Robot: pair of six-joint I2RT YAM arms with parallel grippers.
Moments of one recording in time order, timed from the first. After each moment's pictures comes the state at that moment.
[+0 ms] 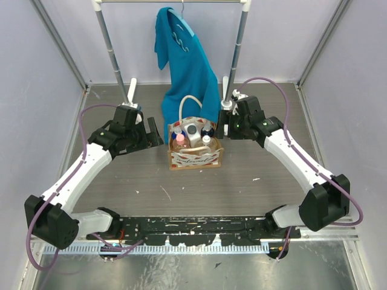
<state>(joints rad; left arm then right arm) -0.42 1.22 1.09 -0.71 0.04 -0.59 0.42 1.36 1.20 -0.61 -0.09 0.38</state>
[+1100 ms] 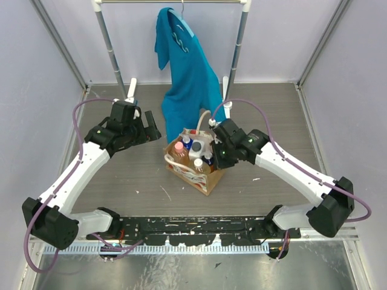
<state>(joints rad) -0.42 1.22 1.15 -0.71 -0.04 -0.58 0.71 1.31 1.18 -0.88 -0.06 0.44</state>
